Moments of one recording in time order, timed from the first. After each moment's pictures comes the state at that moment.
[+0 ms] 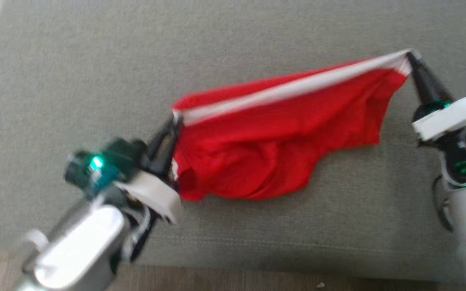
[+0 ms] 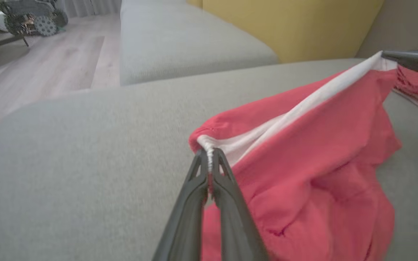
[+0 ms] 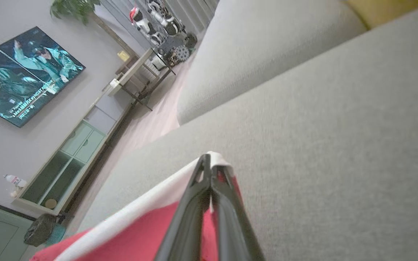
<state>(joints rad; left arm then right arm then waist) -0.44 0.45 -0.83 0.02 -0.55 0.31 -0.14 -0.52 -0.30 0.17 0.43 0.82 0.13 0.26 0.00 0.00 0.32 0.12</state>
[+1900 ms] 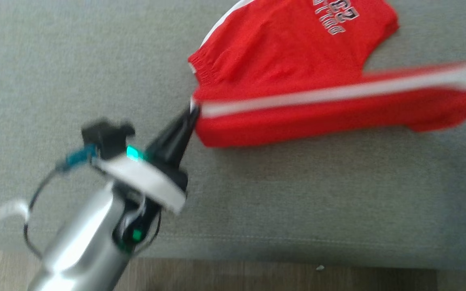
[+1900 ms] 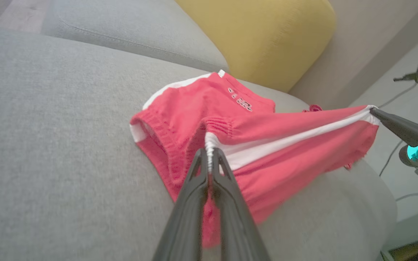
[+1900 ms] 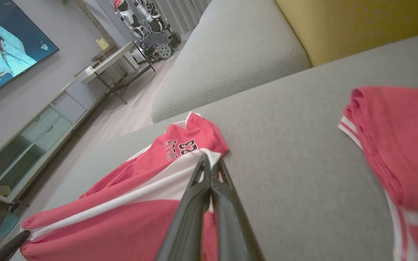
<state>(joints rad) -0.40 0.28 -0.59 0.11 -0.72 -0.09 -0.11 -0.23 -0.39 -0.10 -0.05 0.79 0.13 0.44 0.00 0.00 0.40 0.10</state>
